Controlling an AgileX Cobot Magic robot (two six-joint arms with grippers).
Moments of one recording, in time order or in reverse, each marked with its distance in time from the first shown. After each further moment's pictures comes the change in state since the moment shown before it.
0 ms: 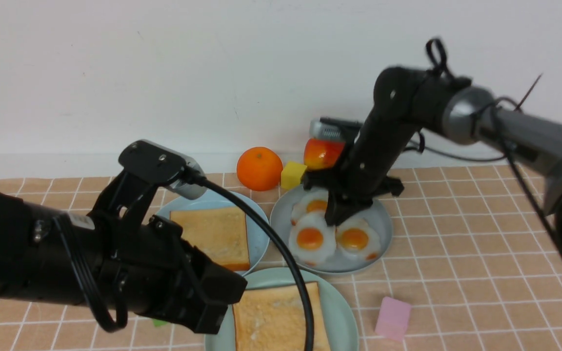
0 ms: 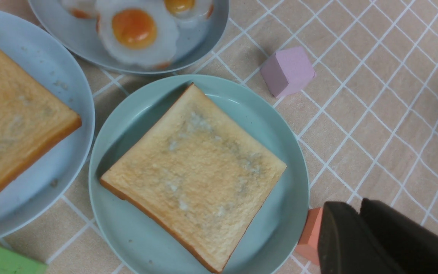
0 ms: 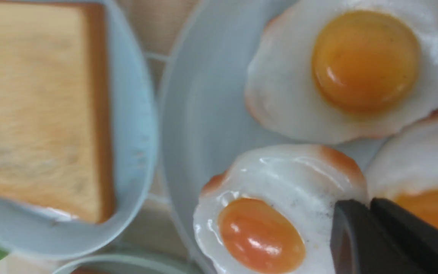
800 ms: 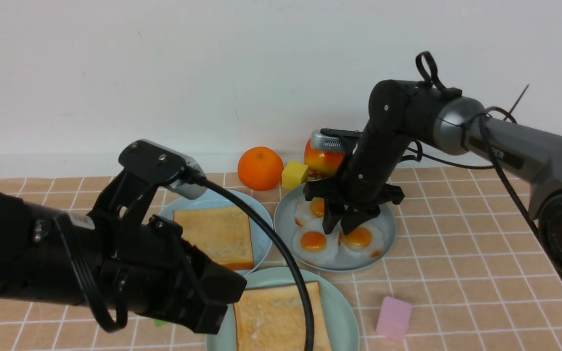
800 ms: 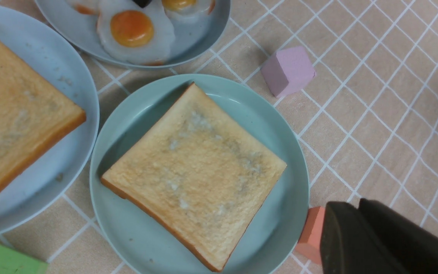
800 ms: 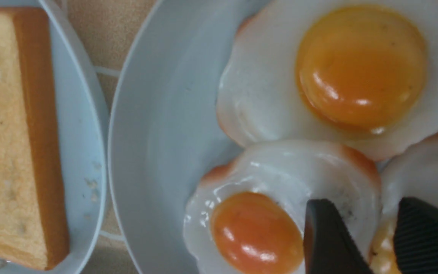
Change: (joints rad) right arm 0.002 0.084 -0.005 -0.040 -0.028 0.032; left arm 0.000 0.000 0.000 0.000 -0.001 0.002
